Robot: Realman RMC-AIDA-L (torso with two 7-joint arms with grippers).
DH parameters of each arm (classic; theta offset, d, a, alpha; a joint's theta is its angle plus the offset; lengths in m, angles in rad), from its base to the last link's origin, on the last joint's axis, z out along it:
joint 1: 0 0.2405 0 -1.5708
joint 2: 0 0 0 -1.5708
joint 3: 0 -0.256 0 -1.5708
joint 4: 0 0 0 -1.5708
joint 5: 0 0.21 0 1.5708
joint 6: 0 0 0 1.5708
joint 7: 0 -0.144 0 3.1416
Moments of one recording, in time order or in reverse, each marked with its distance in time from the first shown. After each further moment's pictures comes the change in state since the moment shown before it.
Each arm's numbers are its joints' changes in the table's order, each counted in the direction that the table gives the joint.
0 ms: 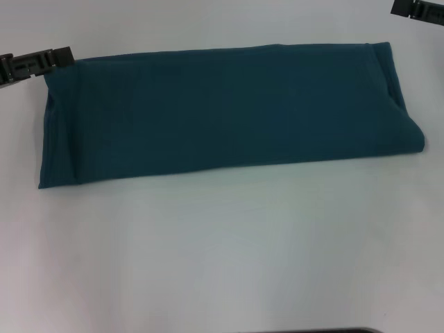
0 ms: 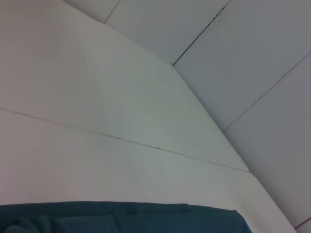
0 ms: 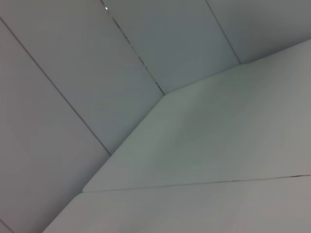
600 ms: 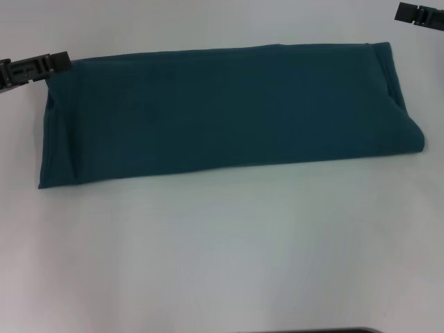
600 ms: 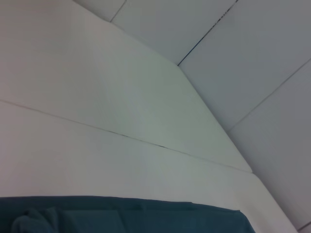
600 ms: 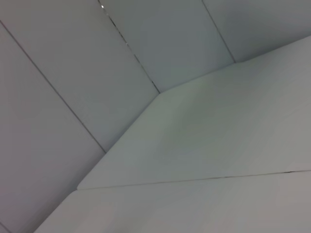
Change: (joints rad) left arm 0.011 0.001 0.002 -0.011 0.000 0.006 0.000; right arm -0.015 -0.001 0.000 0.003 -0.003 0.000 0.011
